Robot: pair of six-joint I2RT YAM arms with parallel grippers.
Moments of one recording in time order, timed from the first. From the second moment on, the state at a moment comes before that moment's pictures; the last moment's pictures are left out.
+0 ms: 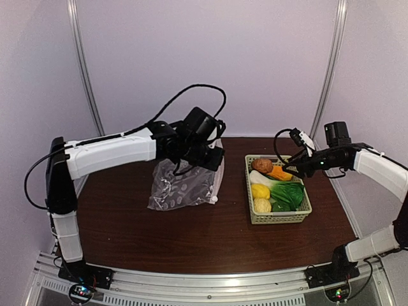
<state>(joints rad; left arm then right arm) -0.98 1.96 1.77 -0.59 -0.19 -0.34 0.10 1.26 0.95 -0.47 -0.66 -0.41</state>
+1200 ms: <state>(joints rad) -0.97 1.57 1.31 -0.10 -0.17 -0.42 0.60 1.73 1.36 -0.12 -0.69 0.44</state>
